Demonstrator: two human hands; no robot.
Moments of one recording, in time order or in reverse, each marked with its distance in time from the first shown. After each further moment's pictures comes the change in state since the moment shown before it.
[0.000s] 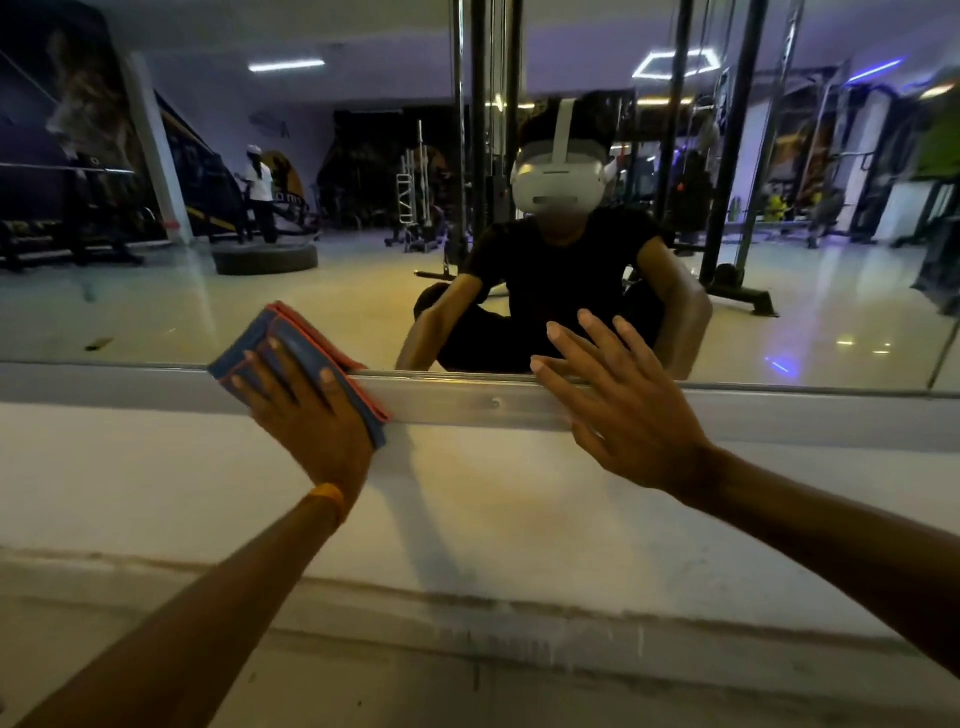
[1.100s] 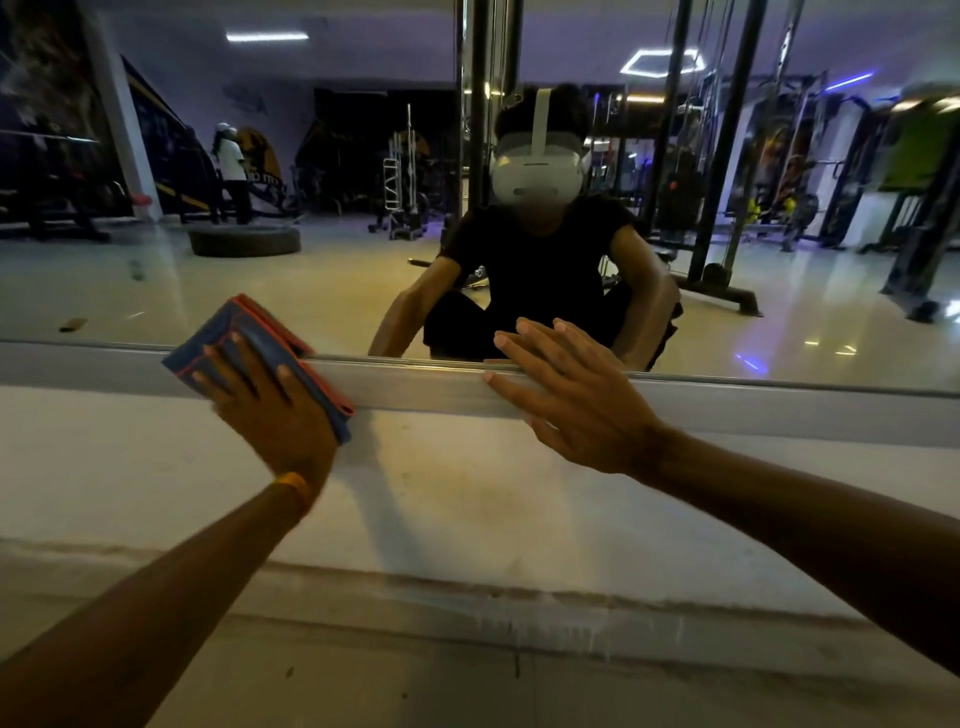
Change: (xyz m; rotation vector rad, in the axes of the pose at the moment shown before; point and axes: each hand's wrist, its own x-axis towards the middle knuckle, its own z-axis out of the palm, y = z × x) left_hand 0.068 -0.094 -0.030 0.019 -0.053 -0.055; right_hand 0.084 -0.079 0.012 -0.027 -0.031 -0.164
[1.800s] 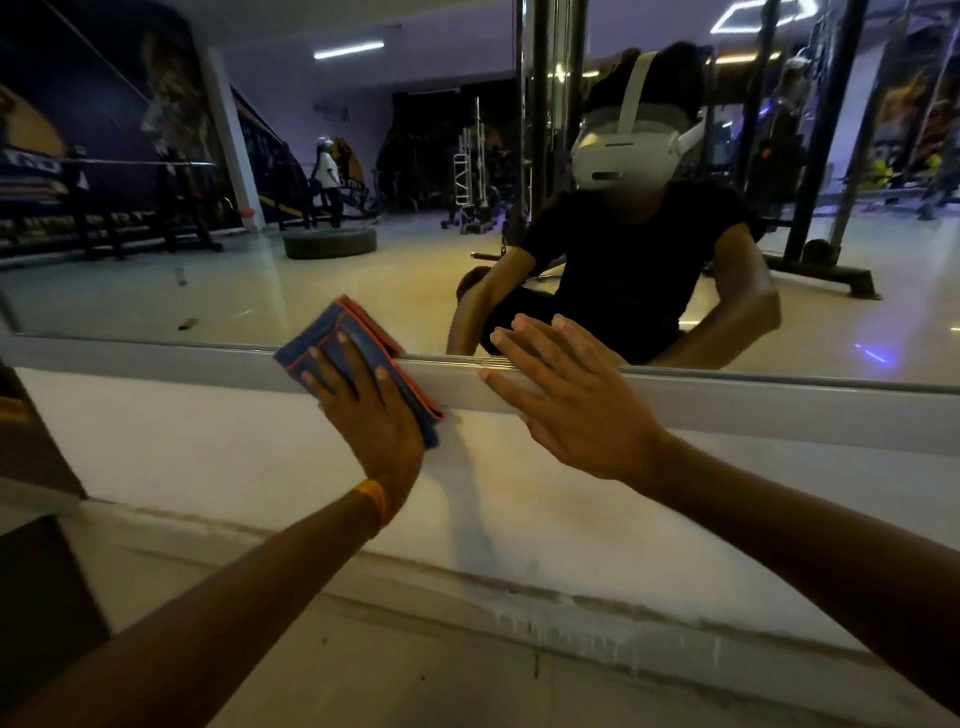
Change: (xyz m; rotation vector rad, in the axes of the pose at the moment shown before) left_hand -0.072 0.070 0.020 -0.089 -0.069 0.064; right_hand -0.009 -0.004 0.016 0.059 0.068 0.013
